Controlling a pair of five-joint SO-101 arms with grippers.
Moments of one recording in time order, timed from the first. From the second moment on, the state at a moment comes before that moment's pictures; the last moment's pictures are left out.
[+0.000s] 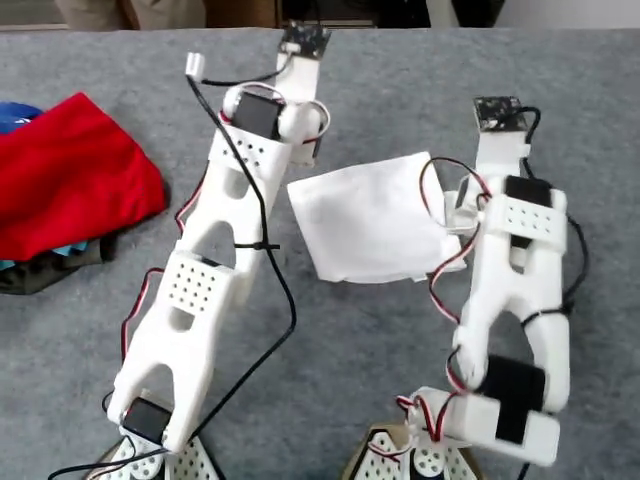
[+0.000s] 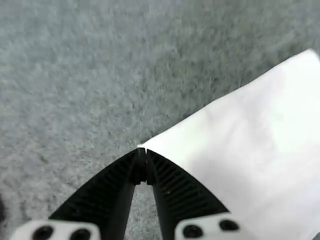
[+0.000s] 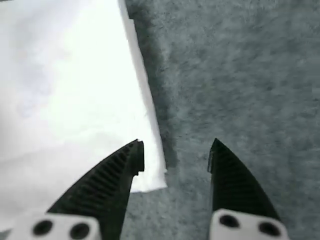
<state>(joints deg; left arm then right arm) 18.9 57.8 -92.8 100.1 -3.8 11.9 -4.1 26.7 56.6 5.9</state>
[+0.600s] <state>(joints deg) 15.4 8.5 -22.1 94.4 -4.0 8.7 23.7 7.4 66.2 6.1</state>
